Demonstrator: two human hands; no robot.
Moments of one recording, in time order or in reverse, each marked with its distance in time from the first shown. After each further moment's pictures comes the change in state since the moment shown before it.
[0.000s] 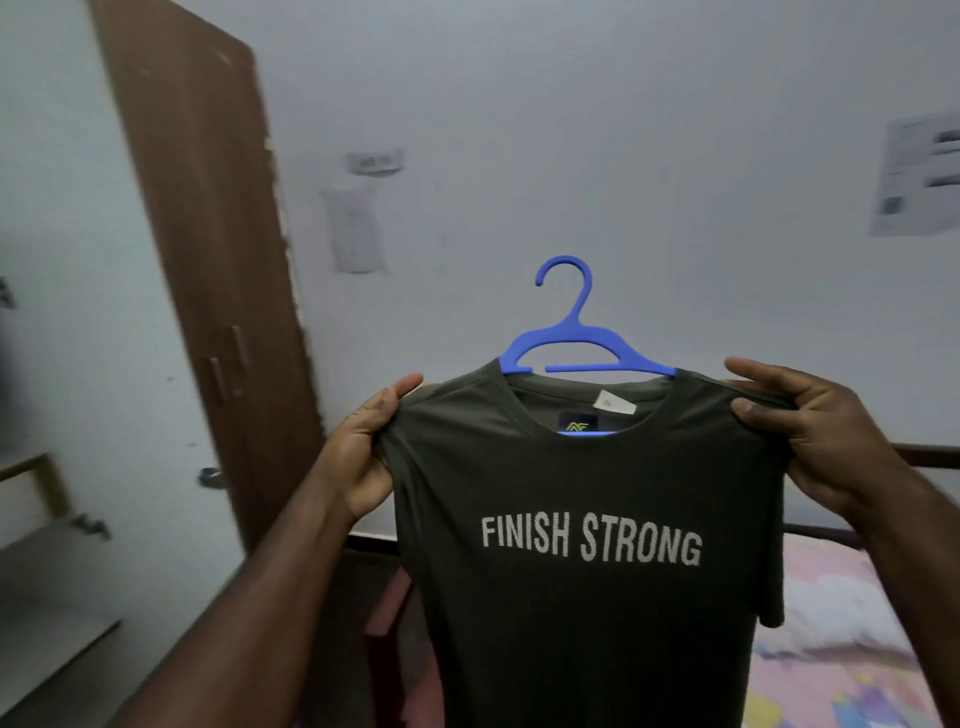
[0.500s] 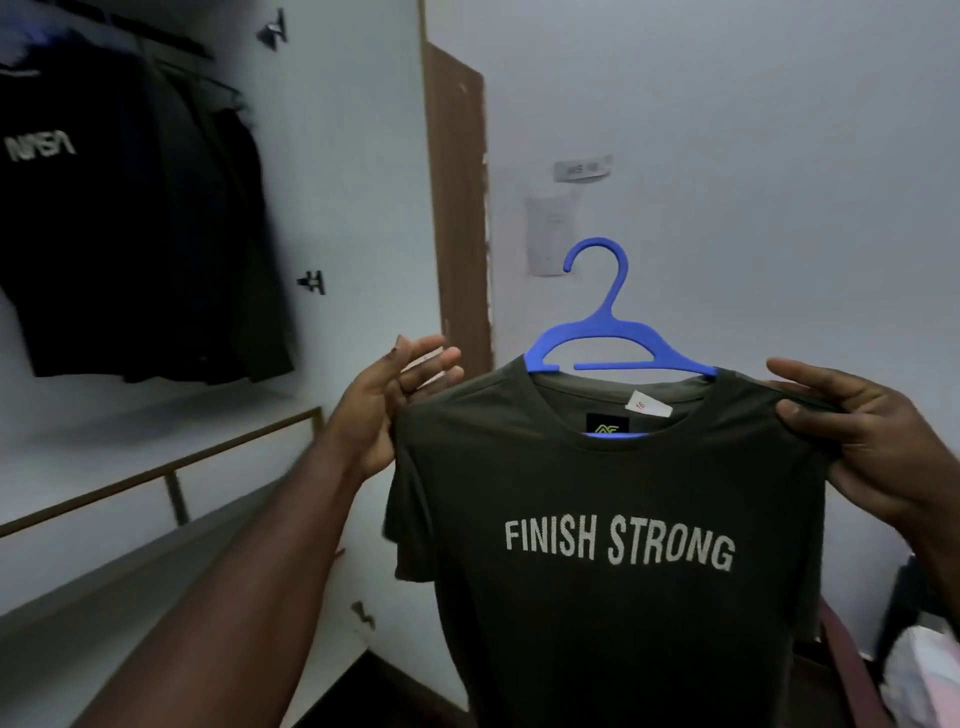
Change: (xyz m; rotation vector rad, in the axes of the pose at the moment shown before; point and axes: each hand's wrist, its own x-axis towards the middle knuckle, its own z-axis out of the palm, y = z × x) left_hand -0.139 0.195 -0.170 0.258 0.196 0.233; right_hand -0.016 0.005 0.256 0.219 -0.318 0.046
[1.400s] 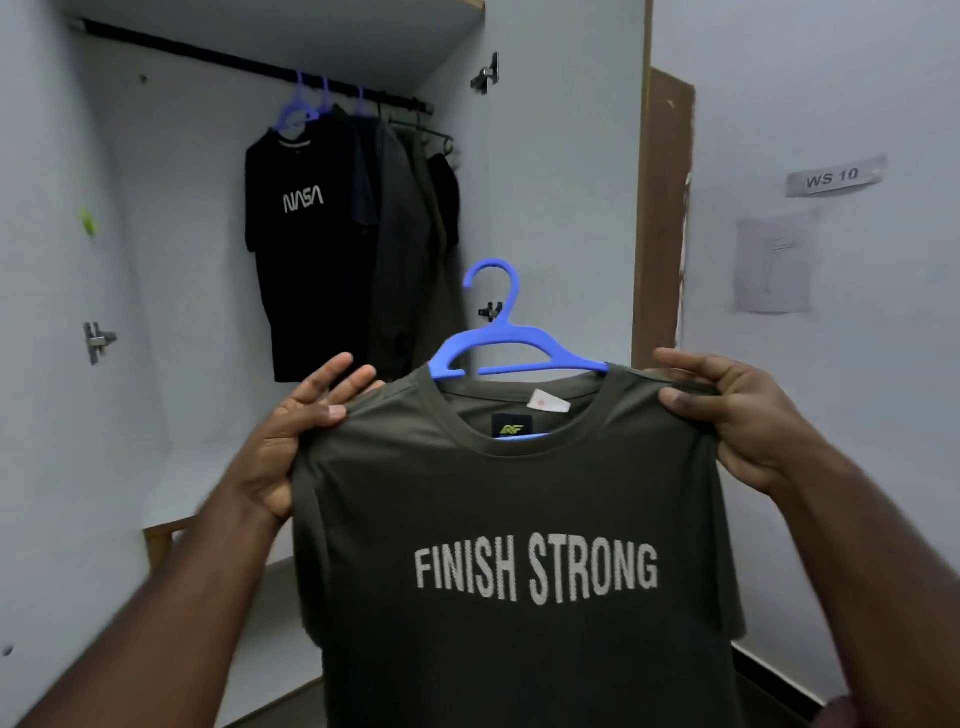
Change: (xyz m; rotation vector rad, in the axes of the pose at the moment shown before) left_hand -0.039 0.098 -0.202 -0.033 0.340 0.303; right_hand 0.166 0.070 0.291 0.221 -0.487 0.071
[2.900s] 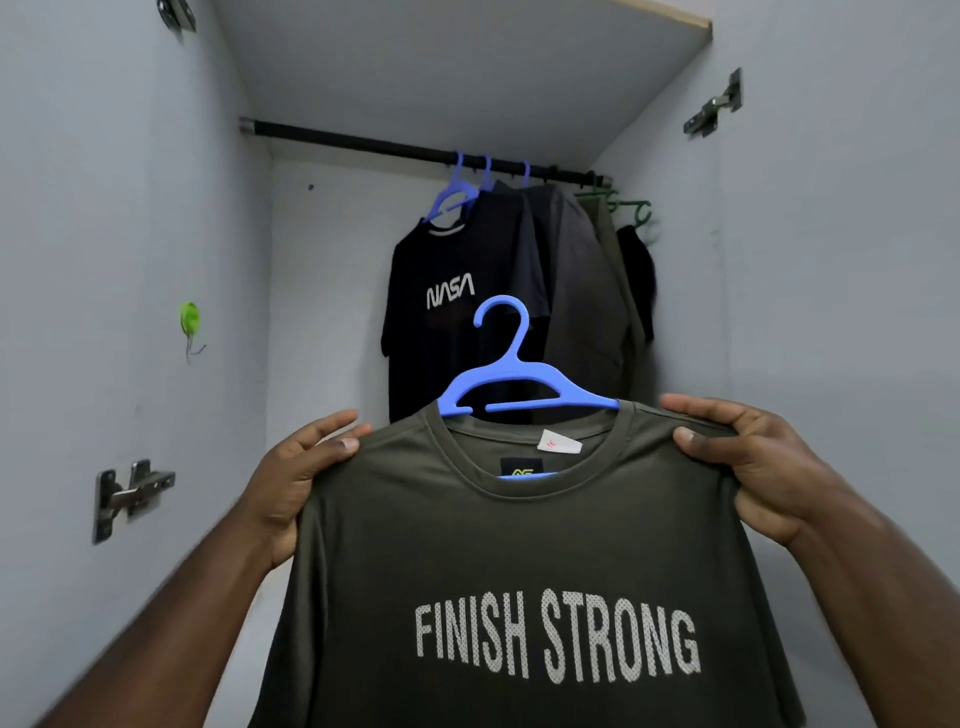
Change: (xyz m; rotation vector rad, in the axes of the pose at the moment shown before) left_hand 0.298 0.101 -0.255 0.448 0.370 0.245; right_hand 0.408 0.140 0.234 0.232 -0.256 -0.041
